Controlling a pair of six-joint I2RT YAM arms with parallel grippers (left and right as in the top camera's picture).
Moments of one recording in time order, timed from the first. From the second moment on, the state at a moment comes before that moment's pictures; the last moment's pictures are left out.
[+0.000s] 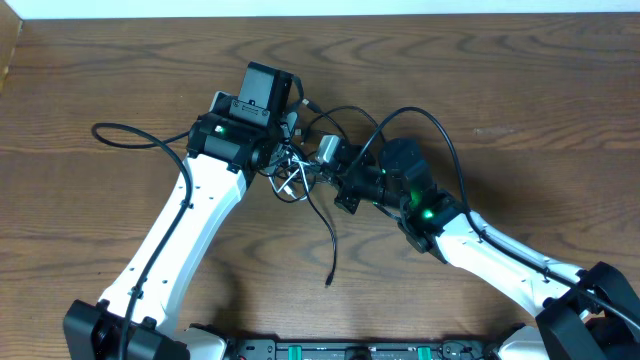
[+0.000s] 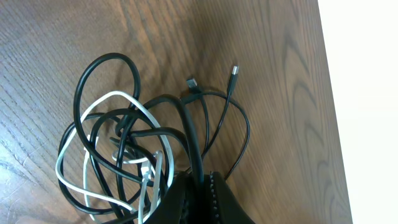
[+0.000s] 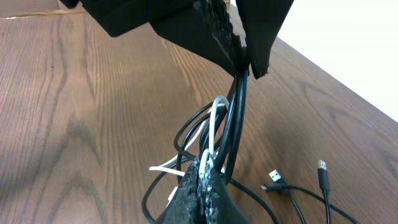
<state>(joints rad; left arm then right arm) -0.37 1.52 1.37 -0.87 -0.12 -1.45 0.66 1.54 0.78 0.41 -0.46 -0.22</state>
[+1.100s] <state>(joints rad) -0.43 1.52 1.37 -0.85 -0.09 -1.45 0.68 1.54 0.78 0.42 -0.46 -0.24</state>
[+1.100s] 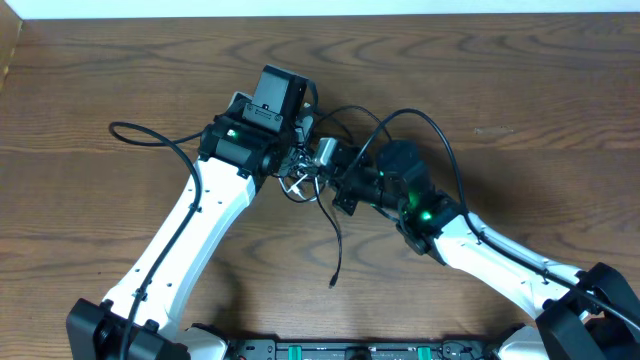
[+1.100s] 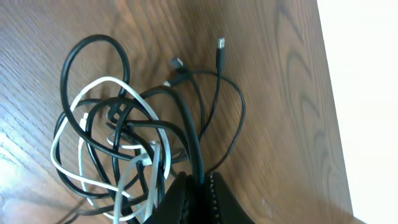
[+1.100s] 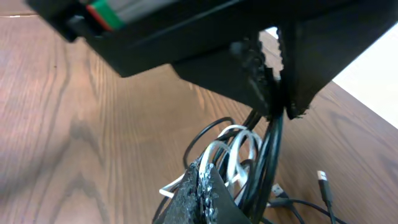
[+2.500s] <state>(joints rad) -0.34 1.52 1.37 -0.90 -0.26 -1.44 0.67 1.44 0.78 0.04 -0.21 -0.24</state>
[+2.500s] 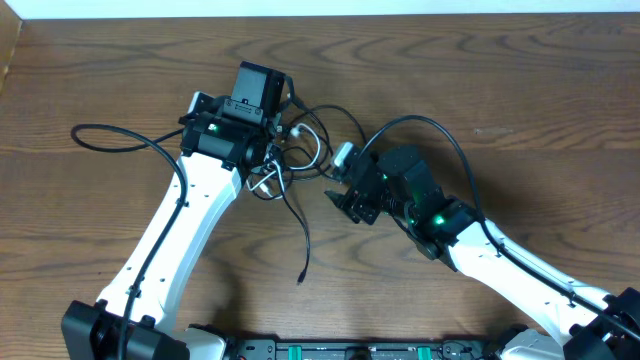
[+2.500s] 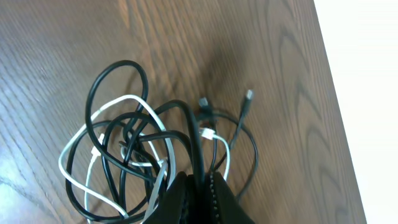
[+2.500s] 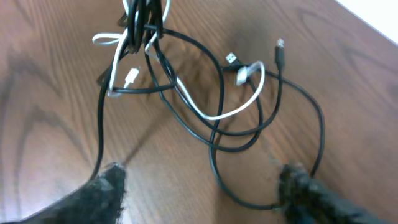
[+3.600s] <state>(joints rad) -0.14 1.45 1.37 -0.85 0.60 -0.49 0.53 1.38 0.78 0.21 -0.27 0.07</state>
